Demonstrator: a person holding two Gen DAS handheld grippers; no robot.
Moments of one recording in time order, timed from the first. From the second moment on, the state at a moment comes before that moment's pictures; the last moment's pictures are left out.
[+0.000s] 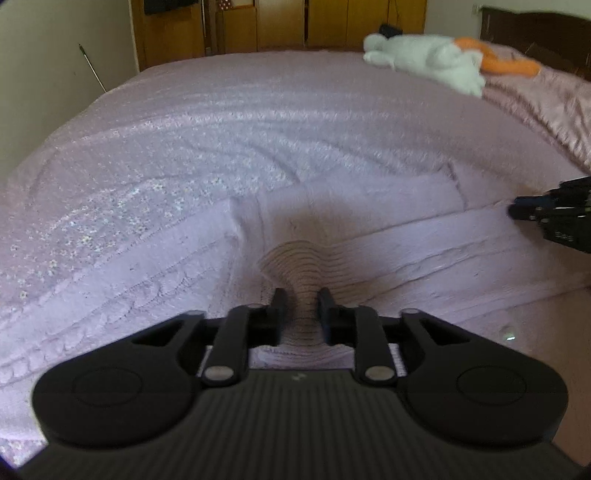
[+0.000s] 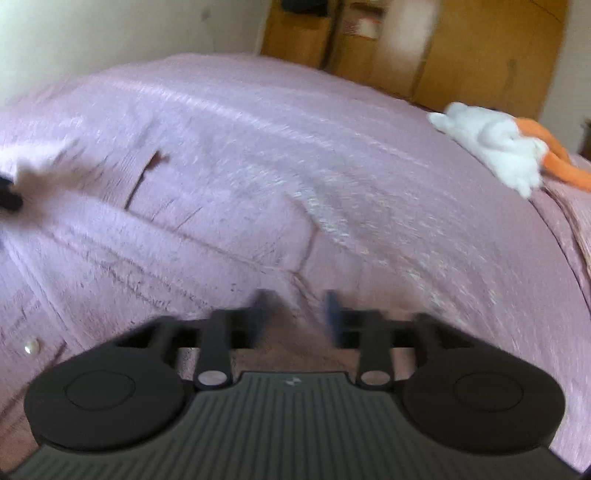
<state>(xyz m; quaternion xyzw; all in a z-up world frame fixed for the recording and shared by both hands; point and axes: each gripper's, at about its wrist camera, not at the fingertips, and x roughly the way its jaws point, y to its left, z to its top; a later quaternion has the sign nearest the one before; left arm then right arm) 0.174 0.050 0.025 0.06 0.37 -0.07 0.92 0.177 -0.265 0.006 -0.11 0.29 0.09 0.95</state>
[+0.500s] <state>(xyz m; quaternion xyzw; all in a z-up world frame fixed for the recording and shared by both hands) 0.183 0.050 0.008 0.12 0.37 -0.01 0.92 0.081 -0.325 -0.035 0.06 0.31 0.00 0.95</state>
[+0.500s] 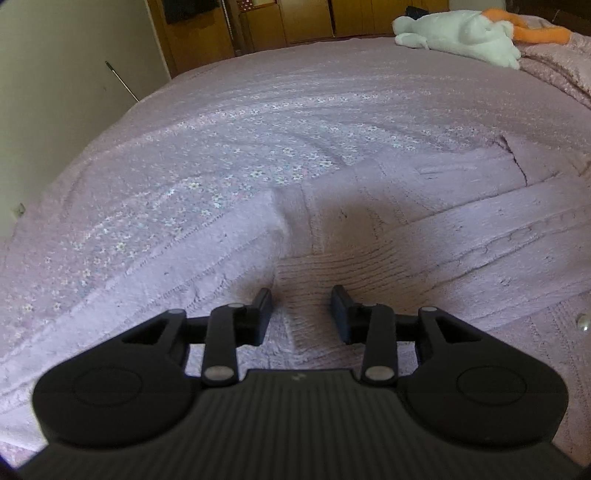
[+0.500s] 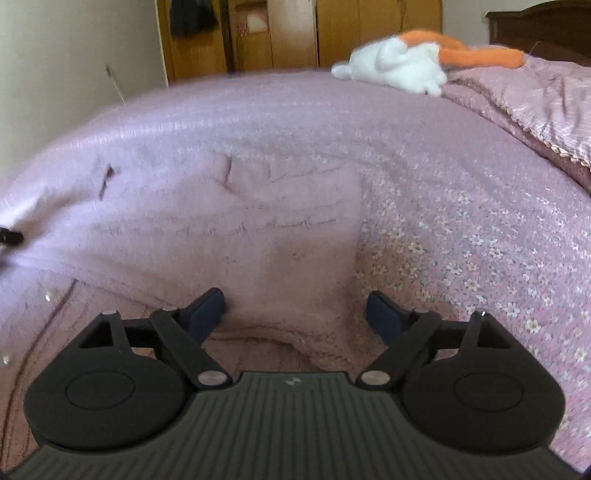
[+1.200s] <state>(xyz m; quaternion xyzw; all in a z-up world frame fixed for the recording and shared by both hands) 0.103 0.167 0.104 0.06 0.38 0.07 0.92 -0.026 -0.278 0.031 0.13 0.29 0.06 0.95</state>
